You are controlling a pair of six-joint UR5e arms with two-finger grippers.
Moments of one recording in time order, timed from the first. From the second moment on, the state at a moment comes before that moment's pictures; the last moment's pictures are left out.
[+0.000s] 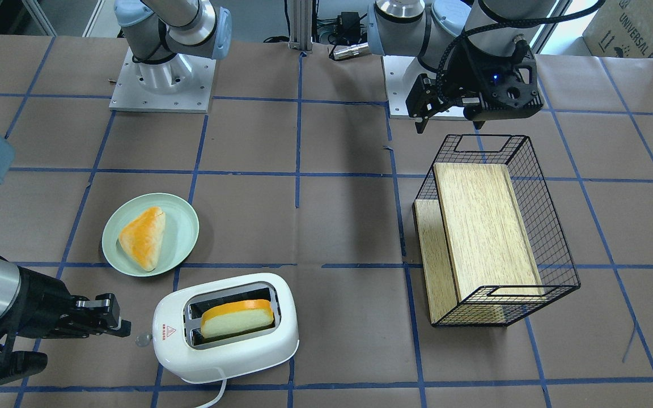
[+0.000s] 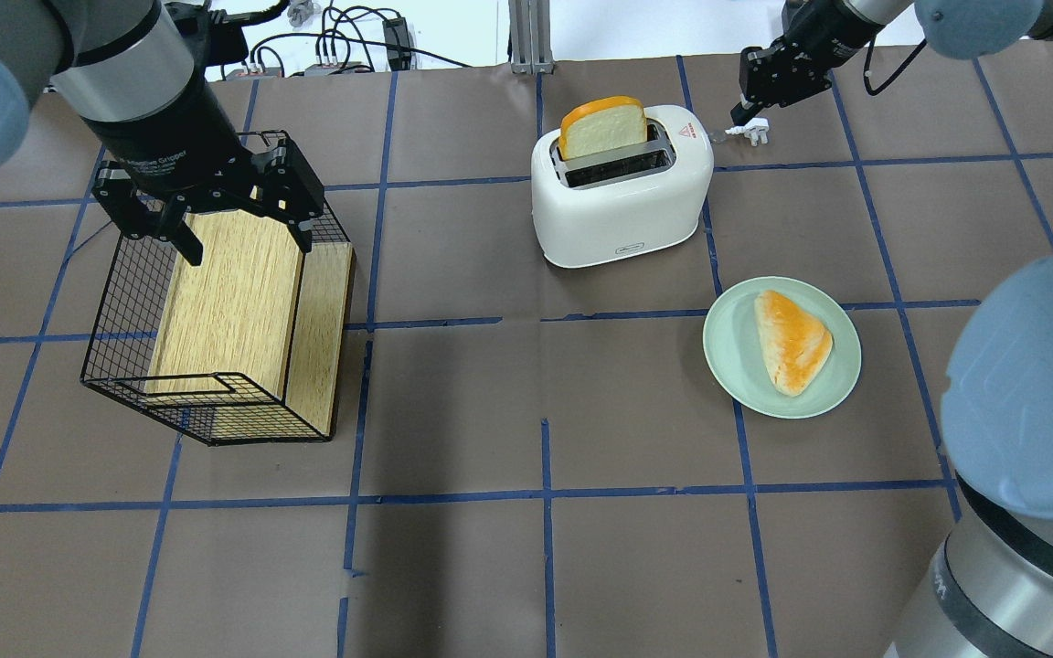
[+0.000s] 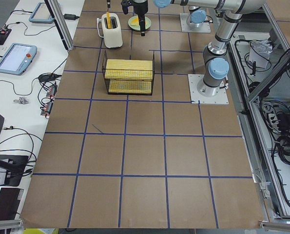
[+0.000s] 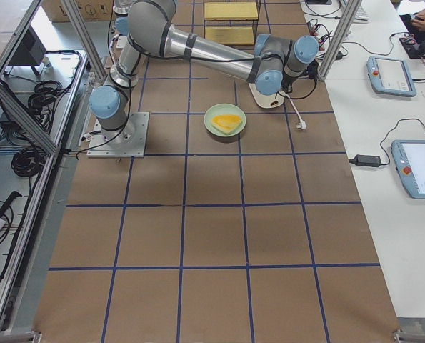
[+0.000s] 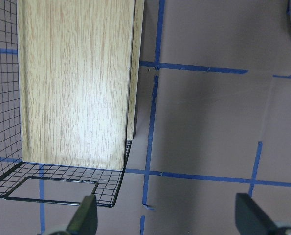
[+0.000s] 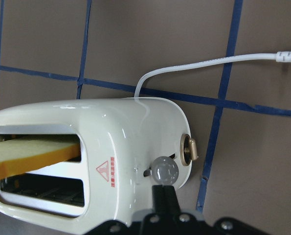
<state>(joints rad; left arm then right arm) -1.60 -1.56 -1.53 -1.70 1.58 -0.13 1.39 -0.99 1.23 -1.73 -1.11 -0.37</state>
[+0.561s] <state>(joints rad) -1.60 -1.56 -1.53 -1.70 1.58 -0.13 1.40 -0.95 1.23 -1.77 -1.10 -0.37</state>
